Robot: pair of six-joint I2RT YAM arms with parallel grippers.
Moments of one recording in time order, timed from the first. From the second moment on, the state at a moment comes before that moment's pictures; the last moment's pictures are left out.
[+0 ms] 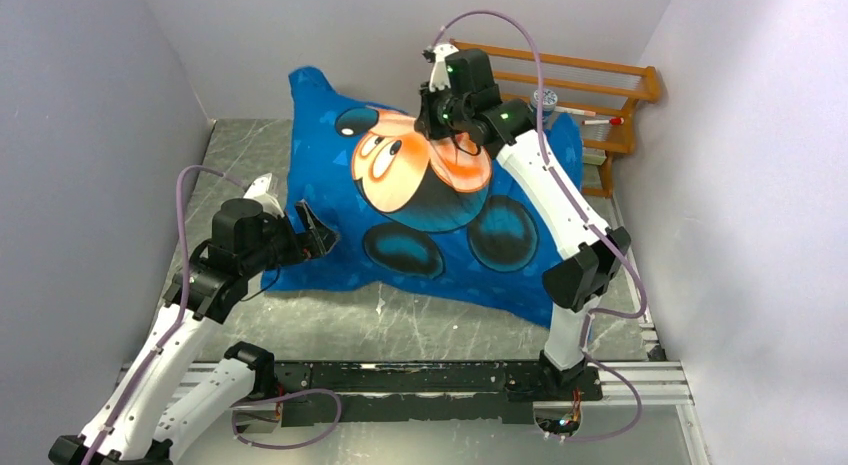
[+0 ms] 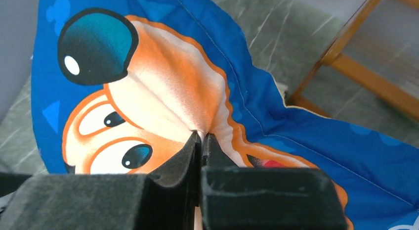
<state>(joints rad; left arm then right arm) -0.38 0.74 0.85 -0.62 0.09 -0.62 0.55 1.86 2.11 -0.79 -0.12 0.18</state>
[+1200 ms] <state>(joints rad) -0.38 0.78 1.01 -0.60 0.12 -0.74 0.96 1.30 1.36 -0.57 -0.47 0.13</state>
